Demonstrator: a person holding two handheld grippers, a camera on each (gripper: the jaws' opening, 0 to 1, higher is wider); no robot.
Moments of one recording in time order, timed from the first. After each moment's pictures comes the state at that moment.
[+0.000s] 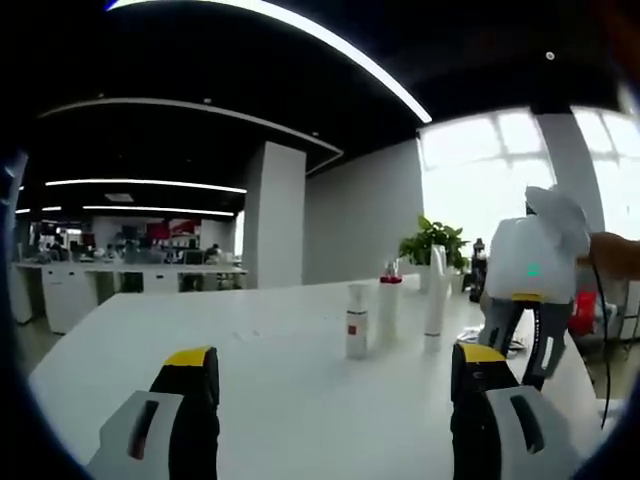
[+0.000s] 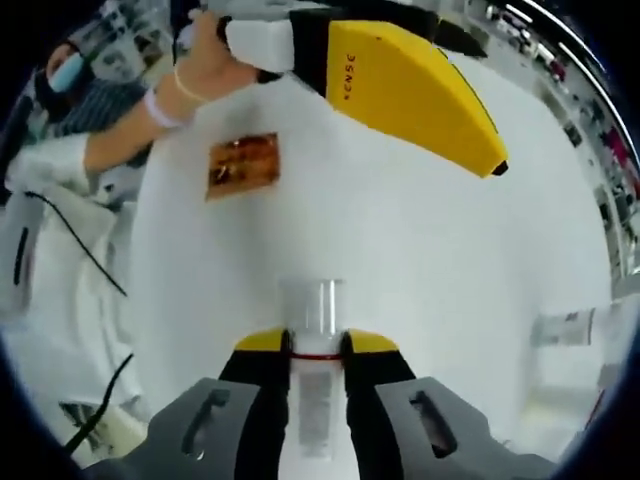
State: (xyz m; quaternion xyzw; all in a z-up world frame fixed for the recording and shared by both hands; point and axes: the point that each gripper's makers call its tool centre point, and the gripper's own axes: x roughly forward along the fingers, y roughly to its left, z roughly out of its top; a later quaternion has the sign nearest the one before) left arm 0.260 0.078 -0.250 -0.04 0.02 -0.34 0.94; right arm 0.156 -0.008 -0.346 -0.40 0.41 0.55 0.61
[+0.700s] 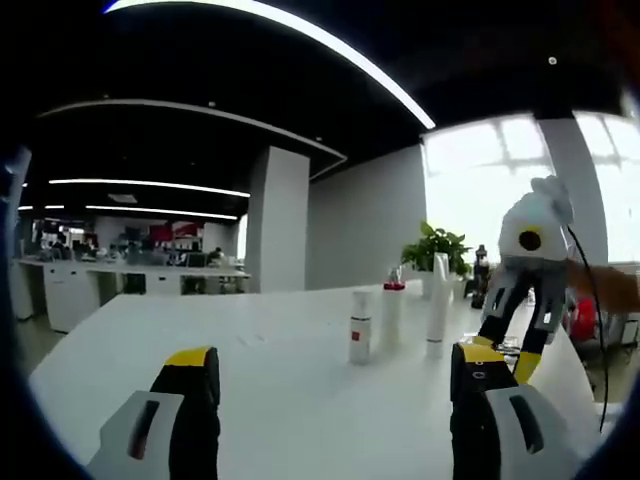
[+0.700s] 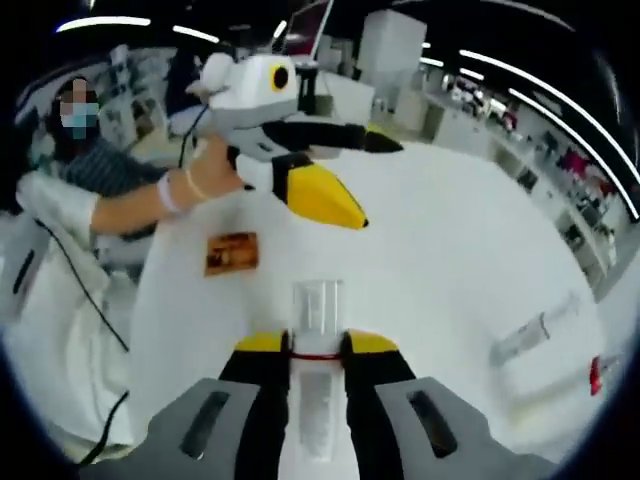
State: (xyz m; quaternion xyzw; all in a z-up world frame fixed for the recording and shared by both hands) left arm 0.260 0.083 -0.244 -0.05 0.01 -0.33 0.94; right arm 0.173 -0.001 -0.281 -0.26 0.23 0.56 0.75
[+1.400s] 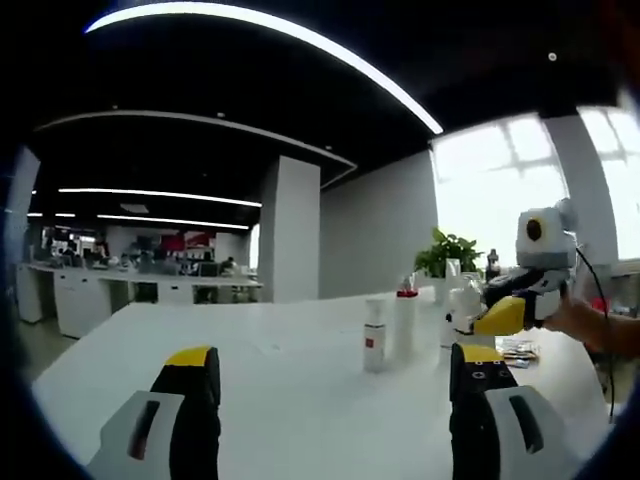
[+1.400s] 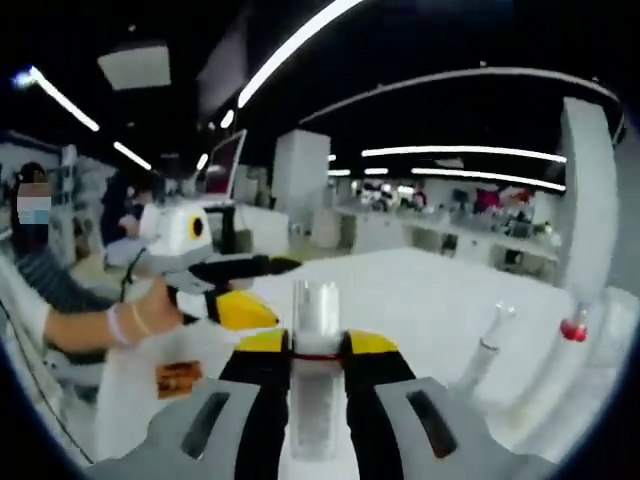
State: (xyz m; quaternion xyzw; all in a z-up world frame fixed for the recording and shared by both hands) left arm 0.261 0.093 -0.238 -0.05 -0.01 -0.31 0.95; right arm 0.223 -0.006 -0.213 -0.05 0.01 0.44 0.90
